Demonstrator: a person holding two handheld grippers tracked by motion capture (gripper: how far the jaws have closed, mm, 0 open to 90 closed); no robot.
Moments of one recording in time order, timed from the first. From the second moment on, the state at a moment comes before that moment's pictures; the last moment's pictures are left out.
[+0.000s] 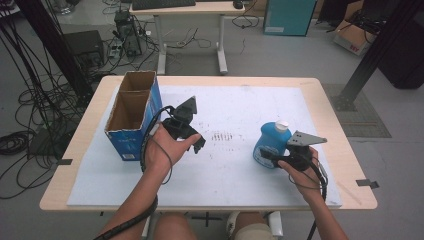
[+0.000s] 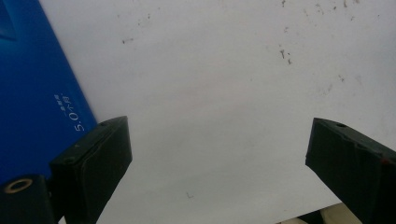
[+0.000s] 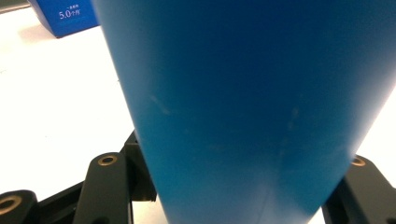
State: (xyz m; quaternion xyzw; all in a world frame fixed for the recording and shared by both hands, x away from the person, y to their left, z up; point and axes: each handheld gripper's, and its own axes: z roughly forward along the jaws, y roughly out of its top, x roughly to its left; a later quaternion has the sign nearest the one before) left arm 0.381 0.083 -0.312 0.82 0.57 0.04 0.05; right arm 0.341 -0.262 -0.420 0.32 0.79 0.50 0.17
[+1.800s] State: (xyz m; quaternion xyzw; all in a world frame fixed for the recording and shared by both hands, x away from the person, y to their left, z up) left arm 0.378 0.075 -0.303 0.83 0.56 0.05 0.06; right arm 0.344 -0.264 -0.420 0.30 0.79 0.50 0.16
